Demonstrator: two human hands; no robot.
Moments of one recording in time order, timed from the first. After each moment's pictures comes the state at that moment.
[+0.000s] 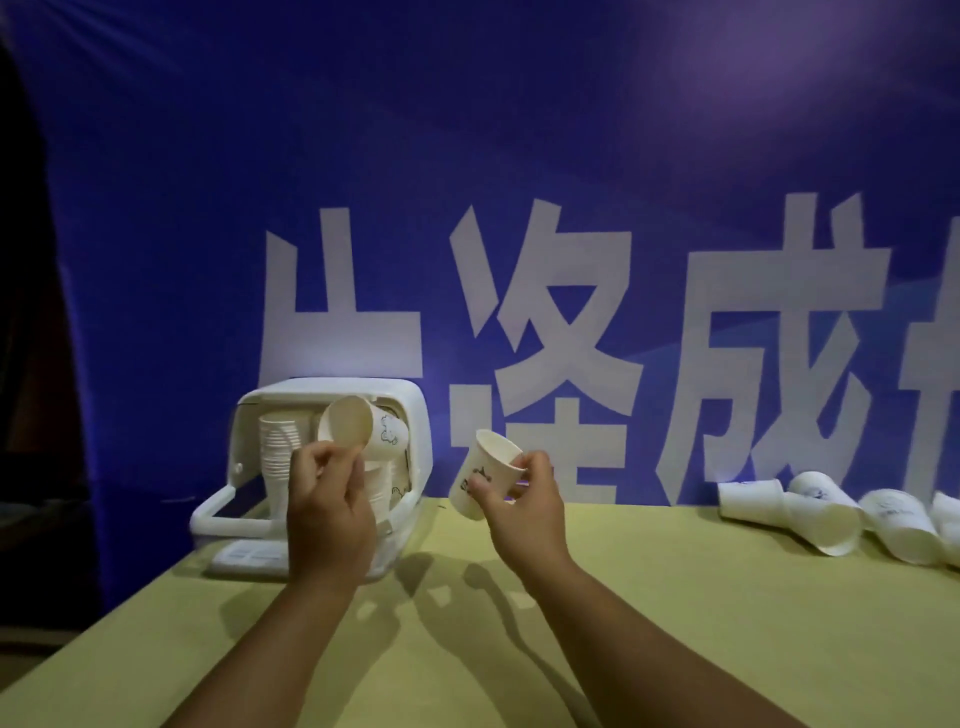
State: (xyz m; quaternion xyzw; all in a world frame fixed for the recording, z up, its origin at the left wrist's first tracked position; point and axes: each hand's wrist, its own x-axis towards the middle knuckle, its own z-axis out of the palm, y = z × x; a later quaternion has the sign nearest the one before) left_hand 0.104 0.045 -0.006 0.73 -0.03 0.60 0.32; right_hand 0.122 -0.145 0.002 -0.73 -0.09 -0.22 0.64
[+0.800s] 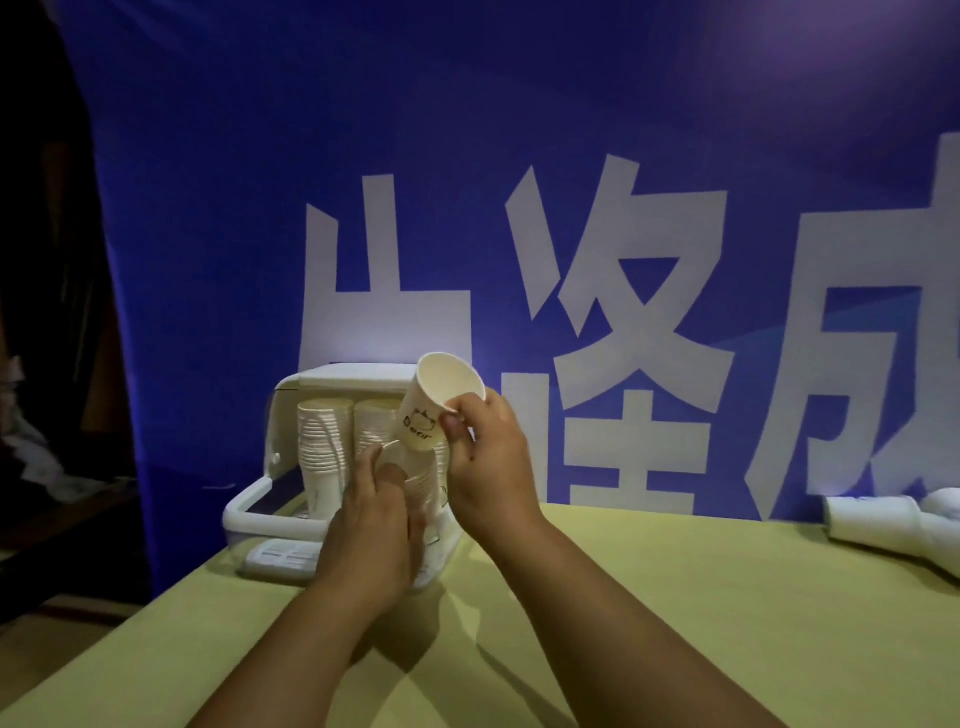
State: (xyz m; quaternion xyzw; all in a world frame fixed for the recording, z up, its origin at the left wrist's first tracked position) left_hand 0.125 0.070 -0.018 0.92 0.06 0.33 0.20; right_hand 0.150 -0.053 0.041 -0.76 -0.26 -0.30 0.52
